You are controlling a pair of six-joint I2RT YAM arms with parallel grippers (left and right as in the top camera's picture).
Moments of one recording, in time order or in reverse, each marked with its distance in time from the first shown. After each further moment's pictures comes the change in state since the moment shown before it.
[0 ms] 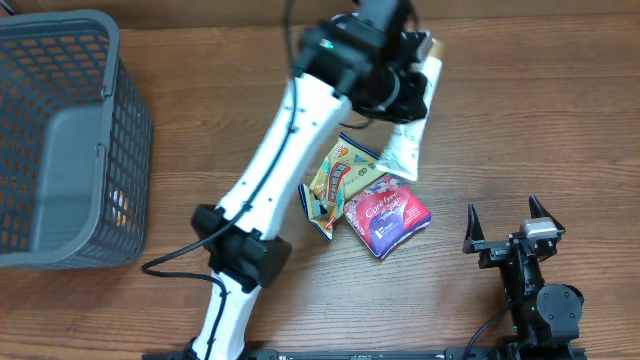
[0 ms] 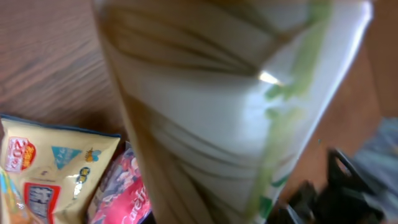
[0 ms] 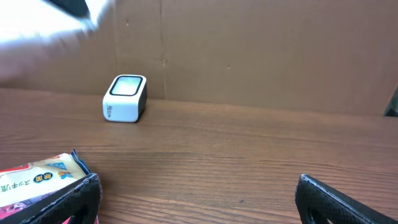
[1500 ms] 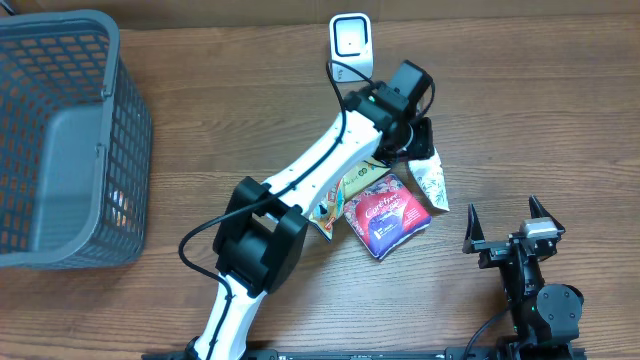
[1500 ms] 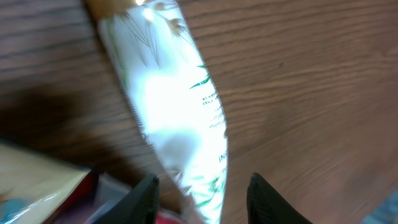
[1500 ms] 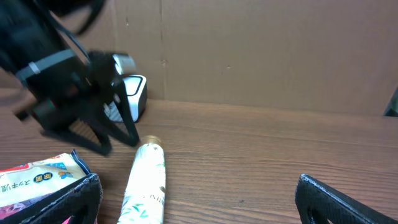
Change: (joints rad) left arm -0.043 0.001 -0.546 0.482 -0.021 -0.292; right arm 0.000 0.000 0.000 -0.001 0.000 0.000
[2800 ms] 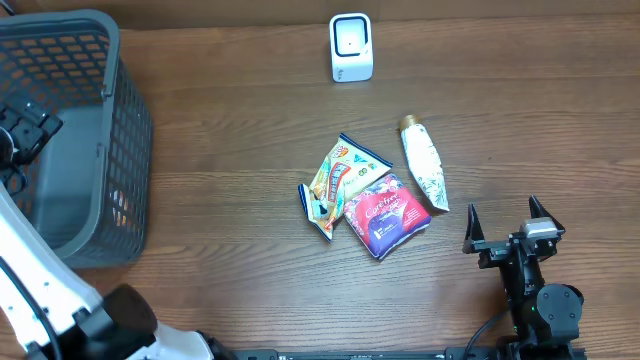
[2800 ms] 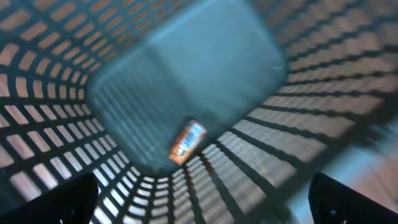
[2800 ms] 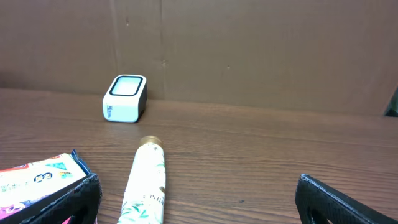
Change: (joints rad) left arm 1.286 -0.484 0.222 -0.679 -0.366 0.268; right arm 0.000 0.000 0.000 0.000 0.000 0.000
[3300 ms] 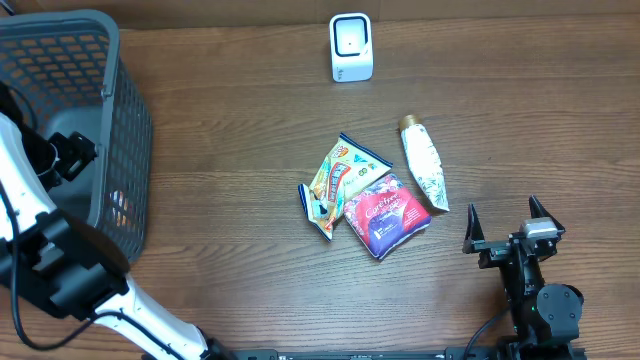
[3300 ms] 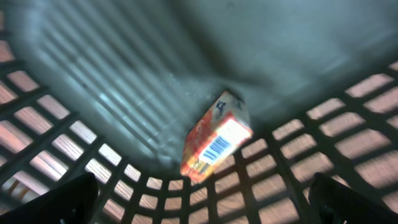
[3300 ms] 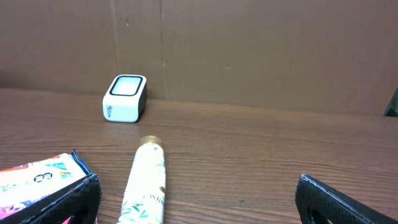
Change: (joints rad) left arm 0.010 0.344 -0.151 0.005 0.006 0.057; right arm 0.000 0.000 0.000 0.000 0.000 0.000
